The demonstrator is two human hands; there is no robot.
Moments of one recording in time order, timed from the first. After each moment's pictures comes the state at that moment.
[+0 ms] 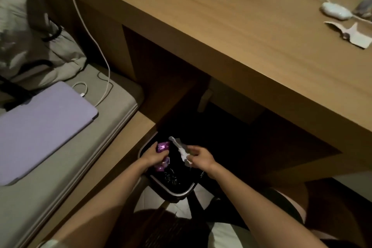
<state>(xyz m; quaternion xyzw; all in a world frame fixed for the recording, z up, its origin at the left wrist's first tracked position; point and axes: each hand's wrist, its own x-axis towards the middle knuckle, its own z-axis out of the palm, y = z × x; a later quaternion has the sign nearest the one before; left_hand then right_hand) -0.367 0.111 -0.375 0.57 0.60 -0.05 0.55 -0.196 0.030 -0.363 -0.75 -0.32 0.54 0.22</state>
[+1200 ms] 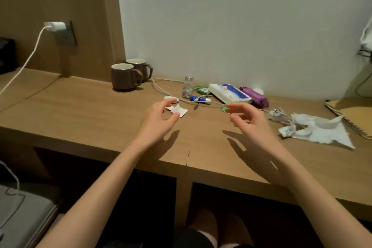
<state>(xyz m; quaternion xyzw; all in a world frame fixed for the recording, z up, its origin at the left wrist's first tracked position) -0.129 0.043 -0.018 0.84 0.25 0.32 0.35 0.028 -0.153 0.002 -0.74 -0.44 0.04 0.51</state>
